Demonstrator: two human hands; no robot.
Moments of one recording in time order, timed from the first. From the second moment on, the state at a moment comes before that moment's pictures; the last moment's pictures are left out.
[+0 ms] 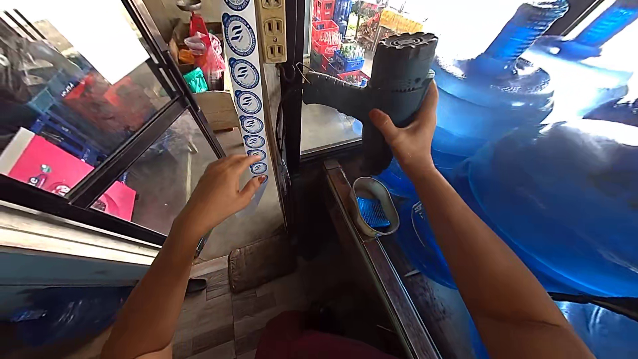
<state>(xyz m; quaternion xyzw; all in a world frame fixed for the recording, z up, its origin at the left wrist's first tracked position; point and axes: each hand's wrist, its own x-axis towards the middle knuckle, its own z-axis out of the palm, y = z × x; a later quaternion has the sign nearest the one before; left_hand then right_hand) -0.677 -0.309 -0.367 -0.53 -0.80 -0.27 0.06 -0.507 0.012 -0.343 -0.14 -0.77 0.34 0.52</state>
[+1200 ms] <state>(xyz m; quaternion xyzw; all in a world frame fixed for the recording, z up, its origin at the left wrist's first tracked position) -0.617 -0.282 -0.483 -0.60 -0.72 -0.24 -0.26 -0.537 -0.021 -0.452 -0.27 -0.81 0.43 0.30</state>
